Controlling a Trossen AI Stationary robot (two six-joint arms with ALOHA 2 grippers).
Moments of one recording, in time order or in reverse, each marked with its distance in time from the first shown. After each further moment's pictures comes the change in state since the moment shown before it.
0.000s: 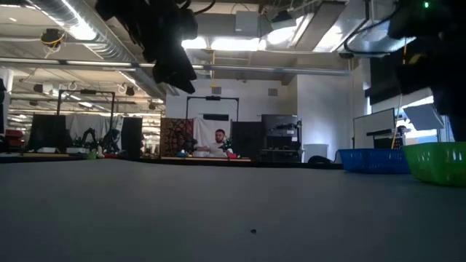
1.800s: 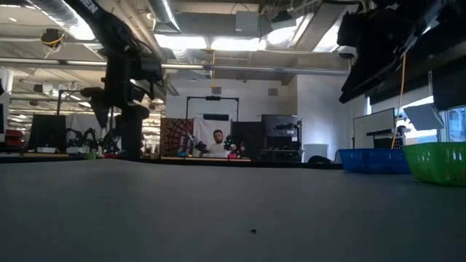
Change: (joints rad) left arm 0.759 0.132 0.011 -0.409 -0.595 -0.136; right arm 0.000 0.208 0.163 0.472 0.320 -0.437
